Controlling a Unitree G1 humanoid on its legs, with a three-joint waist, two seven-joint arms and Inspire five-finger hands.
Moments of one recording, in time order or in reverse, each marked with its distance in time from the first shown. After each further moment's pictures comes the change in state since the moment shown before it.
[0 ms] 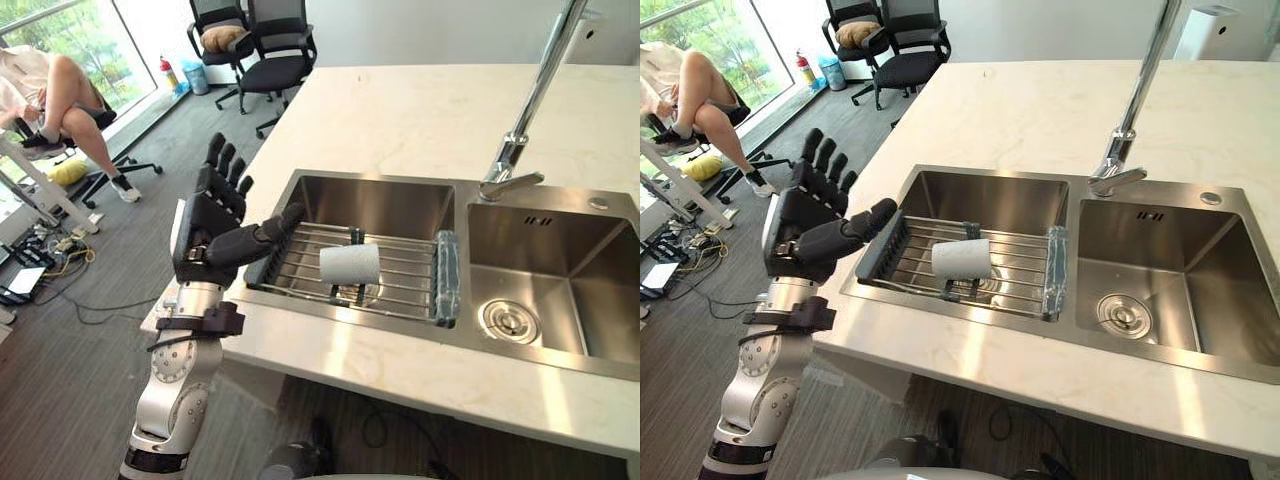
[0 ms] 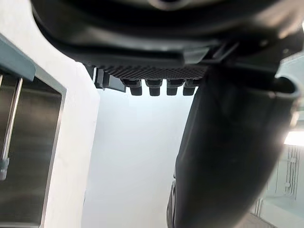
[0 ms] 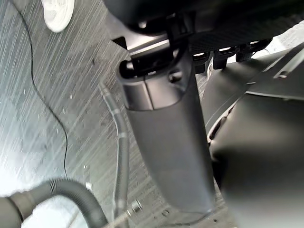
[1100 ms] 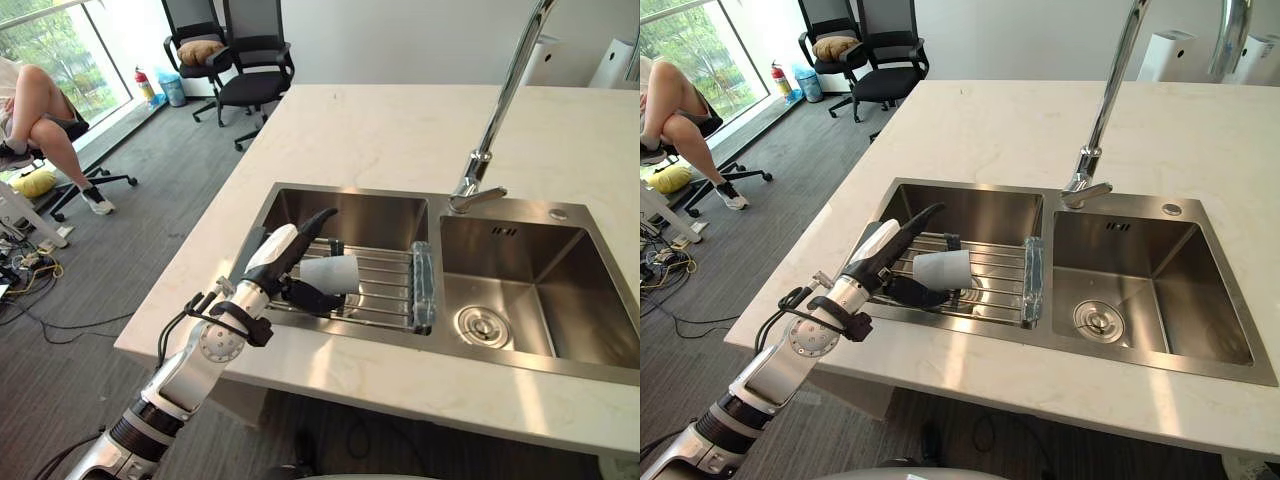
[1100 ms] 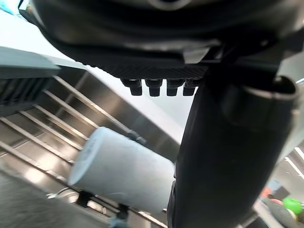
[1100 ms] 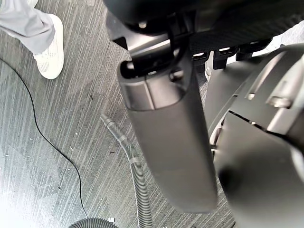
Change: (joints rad) left arm -0.209 0.246 -0.290 0.337 0.758 0.151 -0.085; right arm 0.038 0.030 -0.074 0.005 0.043 0.065 0.009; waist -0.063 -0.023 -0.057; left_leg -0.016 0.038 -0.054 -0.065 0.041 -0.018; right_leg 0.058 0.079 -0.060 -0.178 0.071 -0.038
